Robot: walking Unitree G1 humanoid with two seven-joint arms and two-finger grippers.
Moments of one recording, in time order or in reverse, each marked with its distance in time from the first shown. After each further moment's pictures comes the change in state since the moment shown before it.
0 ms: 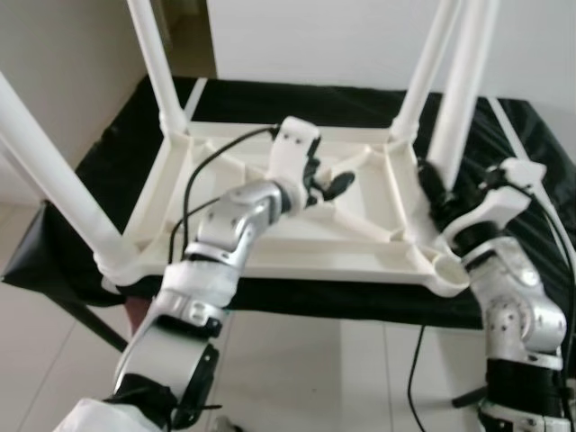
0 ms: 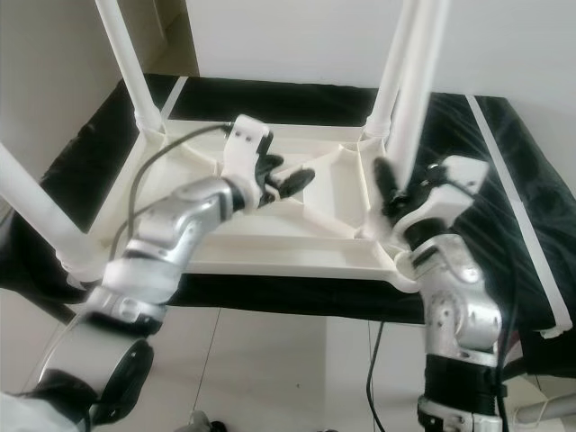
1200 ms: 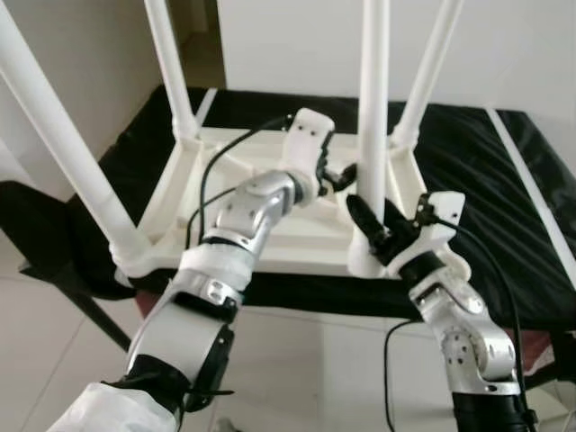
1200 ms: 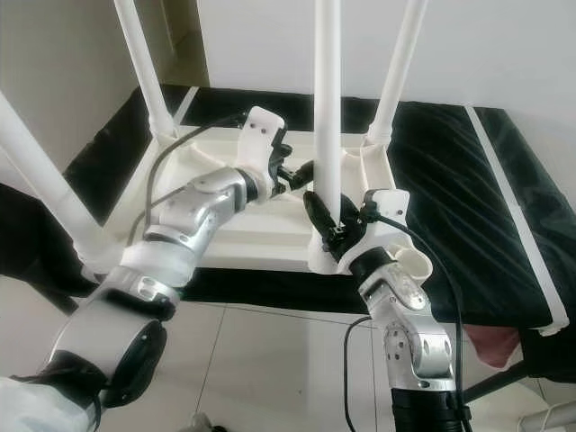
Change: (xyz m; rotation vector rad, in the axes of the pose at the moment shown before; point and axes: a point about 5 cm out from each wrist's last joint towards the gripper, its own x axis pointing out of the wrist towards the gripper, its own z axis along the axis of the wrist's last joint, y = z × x) left arm 0.014 0.000 -0.003 -0.075 -0.013 -0.005; right arm -0.010 0.047 -0.031 0.060 0.040 0.215
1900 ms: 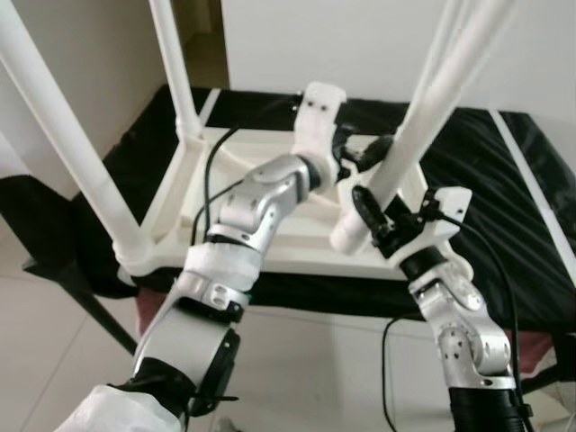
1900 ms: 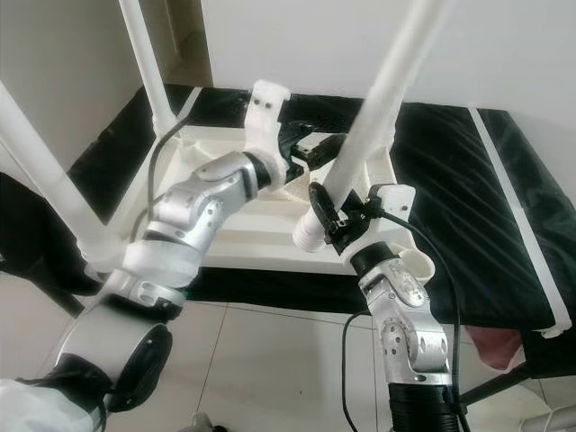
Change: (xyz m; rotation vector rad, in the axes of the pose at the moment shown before) left arm 0.003 -0.035 0.034 -0.037 -0.139 -0.146; right arm 0.006 -0.004 0.000 -0.004 -0.028 -0.041
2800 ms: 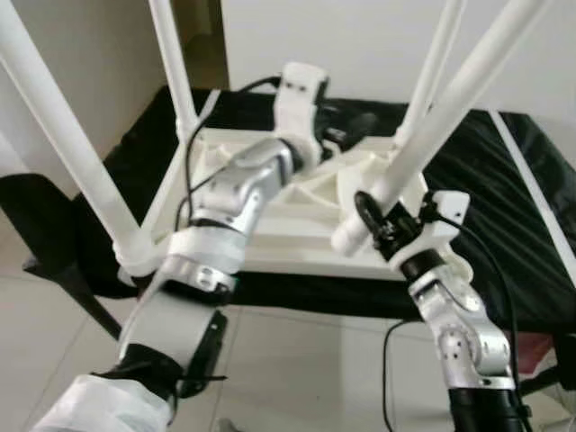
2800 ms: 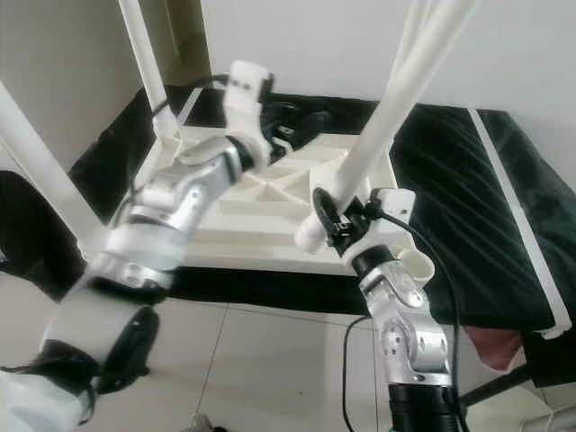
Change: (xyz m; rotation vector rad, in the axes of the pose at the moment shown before) left arm -0.029 0.055 0.017 0.073 -0.033 0.175; right arm -0.007 -0.022 0.007 -0.026 -0.019 -0.122
